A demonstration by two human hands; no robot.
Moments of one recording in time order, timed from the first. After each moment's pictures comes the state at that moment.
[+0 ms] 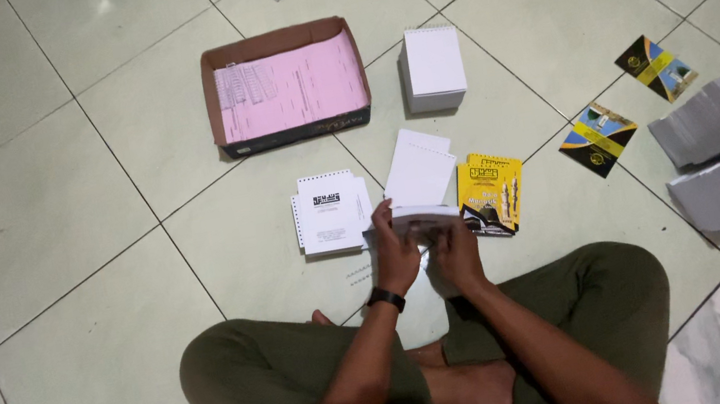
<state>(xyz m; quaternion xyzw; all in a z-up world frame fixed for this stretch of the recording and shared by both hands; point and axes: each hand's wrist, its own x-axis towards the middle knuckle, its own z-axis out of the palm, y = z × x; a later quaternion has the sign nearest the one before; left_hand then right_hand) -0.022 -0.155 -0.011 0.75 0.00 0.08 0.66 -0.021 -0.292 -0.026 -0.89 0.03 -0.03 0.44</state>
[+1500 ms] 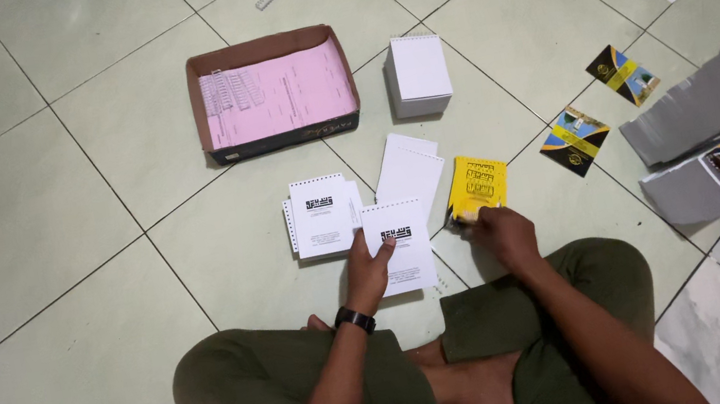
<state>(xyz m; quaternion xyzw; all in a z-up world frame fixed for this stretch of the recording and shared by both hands) -0.046 -0.106 0.046 0.65 0.09 -0.03 0.75 -0.013 -0.380 0.019 -0.98 0.01 0.08 0.18</state>
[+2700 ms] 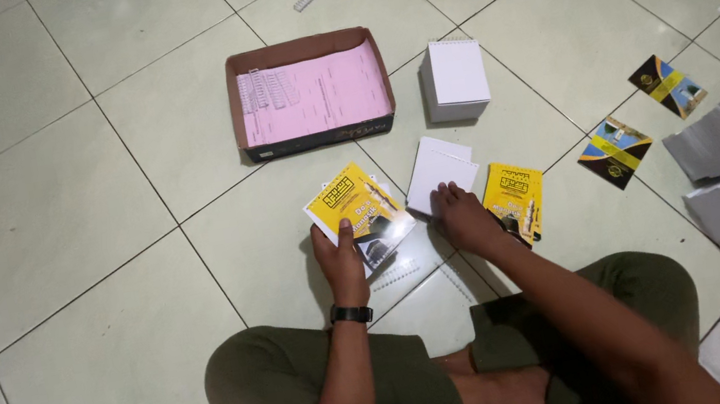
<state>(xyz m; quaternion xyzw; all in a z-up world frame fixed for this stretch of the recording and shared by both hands) -0.026 -0.059 0.072 0.54 0.27 0.12 0.78 0.071 -0.296 -0.053 -0.96 -0.27 0.03 0.03</state>
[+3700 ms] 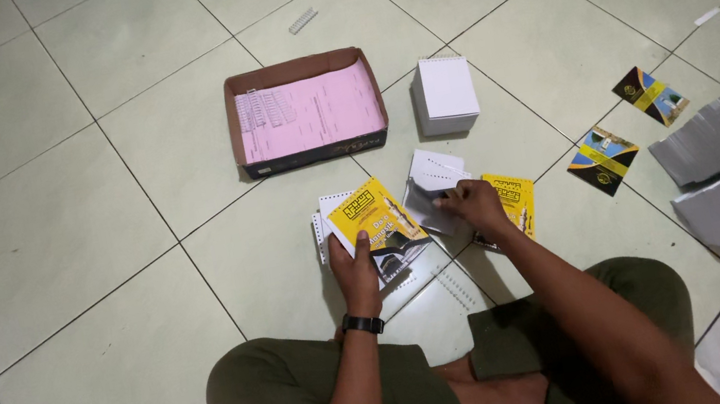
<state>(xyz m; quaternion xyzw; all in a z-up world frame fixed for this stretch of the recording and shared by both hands) -0.037 -0.078 0.094 0.55 0.22 0.11 0.80 0.086 -0.309 0.005 -0.85 0.09 0.07 0.52</state>
